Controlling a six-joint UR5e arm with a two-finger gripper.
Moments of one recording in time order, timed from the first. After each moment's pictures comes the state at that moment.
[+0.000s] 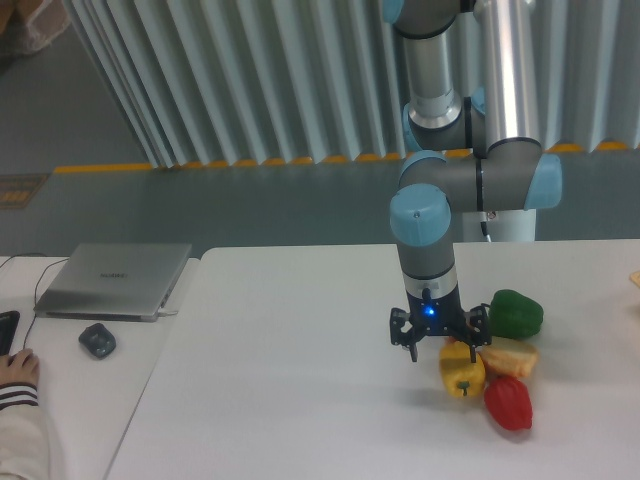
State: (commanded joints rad) arm 2.15 -1.96 -1.60 -1.07 1.61 0.06
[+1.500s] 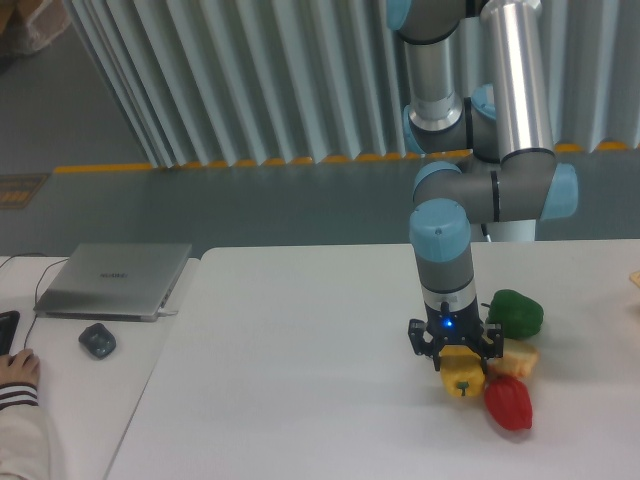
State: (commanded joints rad) arm 2.18 -1.95 -1.60 -1.08 1.62 0.13
